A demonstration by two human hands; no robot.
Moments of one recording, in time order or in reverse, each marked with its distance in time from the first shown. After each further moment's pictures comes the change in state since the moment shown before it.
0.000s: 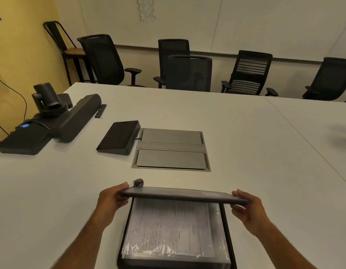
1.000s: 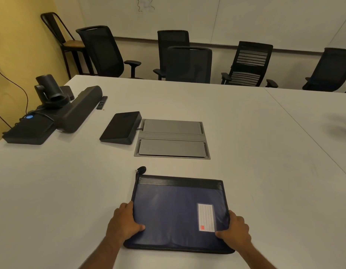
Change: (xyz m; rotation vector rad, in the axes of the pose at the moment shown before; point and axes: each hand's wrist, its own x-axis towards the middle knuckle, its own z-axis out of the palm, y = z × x) left_hand -0.042 -0.097 -0.016 1.293 -0.114 0.175; right_hand -0.051 0.110 -0.001 -1.311 0.137 -0.018
